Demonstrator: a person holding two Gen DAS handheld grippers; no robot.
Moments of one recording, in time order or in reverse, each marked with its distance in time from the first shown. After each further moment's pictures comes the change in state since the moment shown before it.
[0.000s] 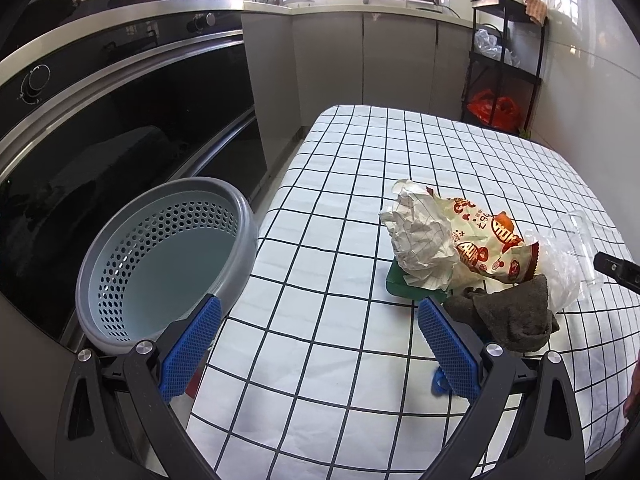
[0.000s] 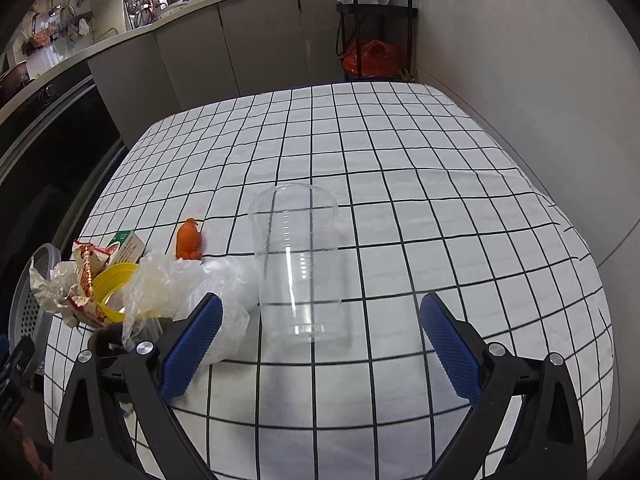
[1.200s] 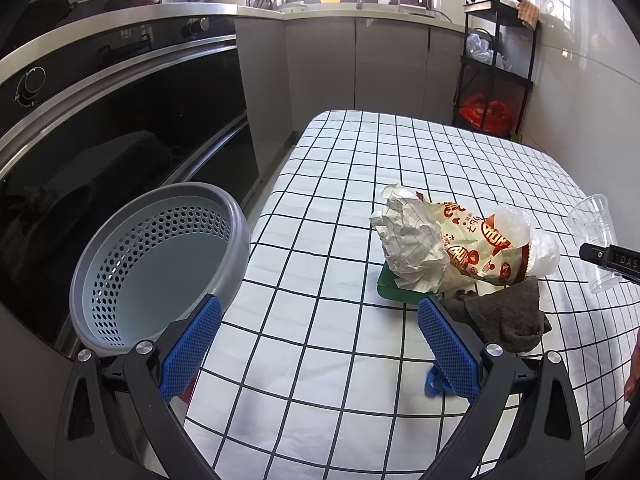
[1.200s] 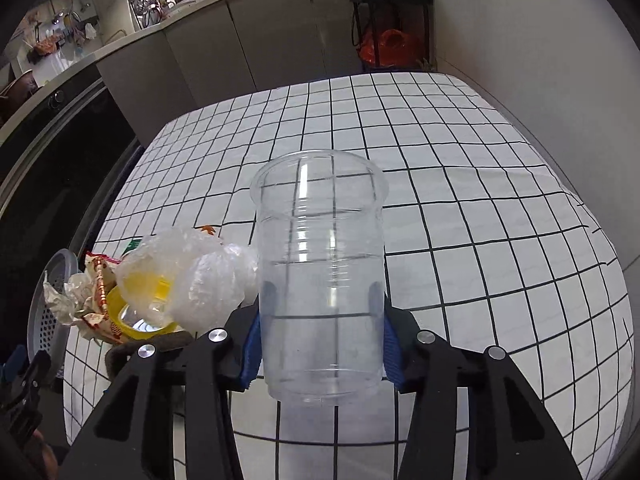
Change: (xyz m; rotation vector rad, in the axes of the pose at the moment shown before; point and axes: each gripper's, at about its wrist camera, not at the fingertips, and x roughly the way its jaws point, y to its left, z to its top) left arm -0.004 0.000 0.002 0.006 -0.015 -0.036; right arm 0.000 -0.002 0.010 0.017 0.017 0.094
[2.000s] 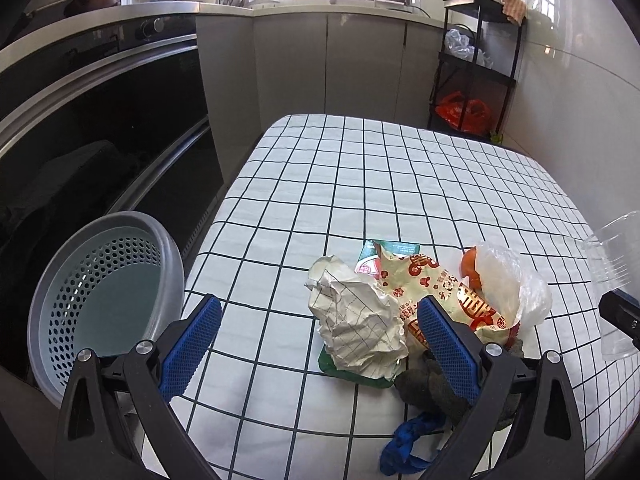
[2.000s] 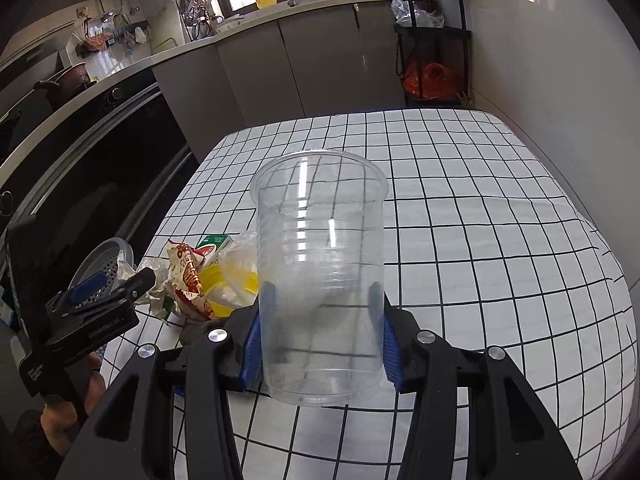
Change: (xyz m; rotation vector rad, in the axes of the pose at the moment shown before) left arm 0.050 -0.035 0.039 0.025 0.012 -0.094; right arm -0.045 0.041 -0.015 -0.083 -0.072 0.114
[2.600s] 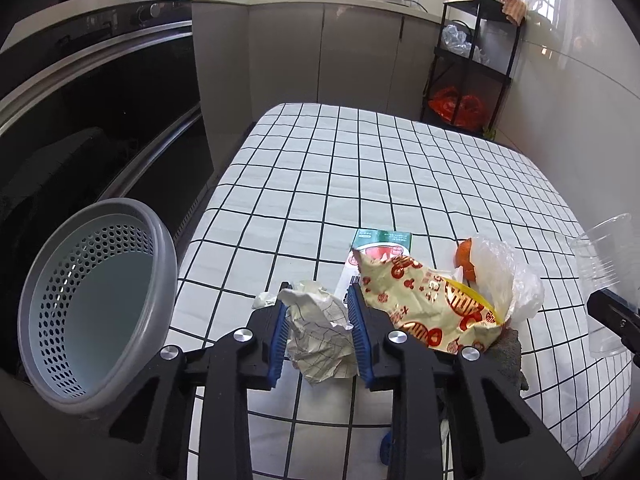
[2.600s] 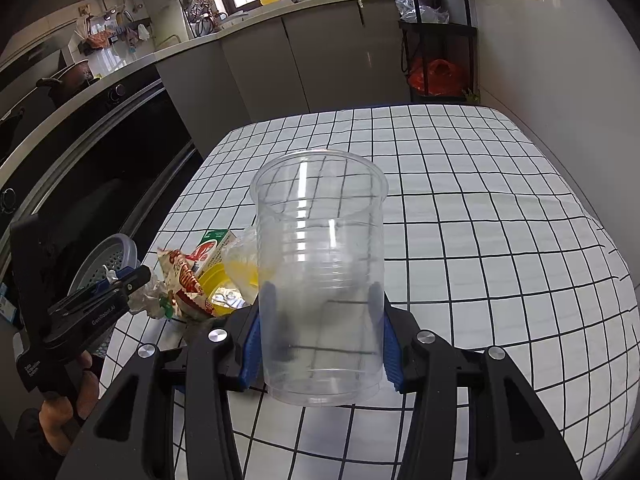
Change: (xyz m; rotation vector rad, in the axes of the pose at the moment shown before) left arm -0.006 0.011 -0.003 -0.017 0.029 -0.045; right arm 0.004 0.000 -0.002 -0.004 0.010 0.017
